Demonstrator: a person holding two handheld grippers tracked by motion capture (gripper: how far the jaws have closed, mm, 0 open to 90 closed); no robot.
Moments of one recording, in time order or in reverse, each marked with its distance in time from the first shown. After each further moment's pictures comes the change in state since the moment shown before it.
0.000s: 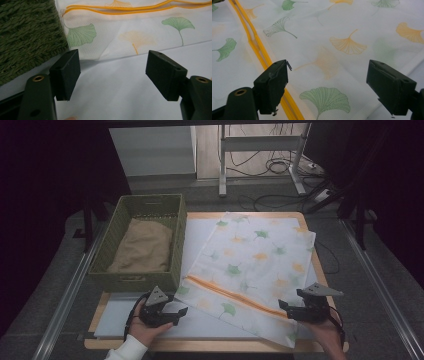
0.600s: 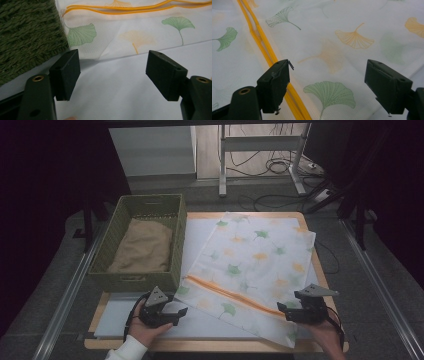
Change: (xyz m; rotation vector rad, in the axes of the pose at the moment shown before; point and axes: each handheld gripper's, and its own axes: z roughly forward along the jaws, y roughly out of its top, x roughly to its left) left arm 0.000 0.000 0.000 0.007 0.001 0.007; right arm 0.004 -0.001 0.003 0.058 0.011 -0.034
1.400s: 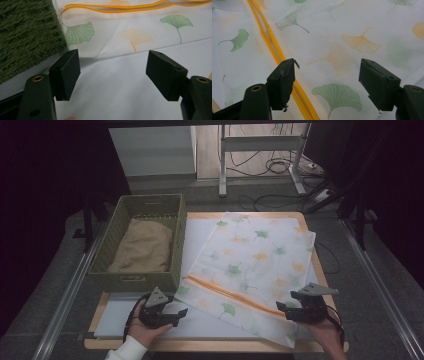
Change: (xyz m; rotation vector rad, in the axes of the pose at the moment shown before) left arm -0.001 -0.001 -0.001 0.000 -0.007 0.004; right arm 0.004 0.008 -0.004 0.002 0.043 -0.023
